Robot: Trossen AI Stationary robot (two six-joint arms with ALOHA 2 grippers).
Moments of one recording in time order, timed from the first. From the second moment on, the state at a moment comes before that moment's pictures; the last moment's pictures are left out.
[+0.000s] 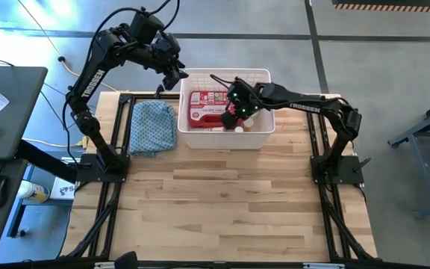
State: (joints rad) left arm 0.69 1.69 2.33 -1.39 0.26 0.18; right arm -0.41 1.77 1.56 -0.80 -0.09 0.53
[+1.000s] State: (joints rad) left arm 0.68 1.65 2.33 -1.29 0.27 -0.06; right arm -0.33 1.29 1.56 -0.86 0.07 0.36
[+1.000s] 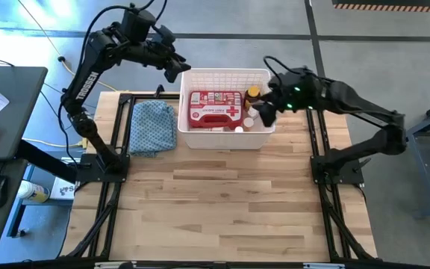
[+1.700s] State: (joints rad) left arm 0.35 1.64 2.33 -0.88 0.22 -0.39; right arm -0.16 0.44 0.63 -0.20 0.09 0.67
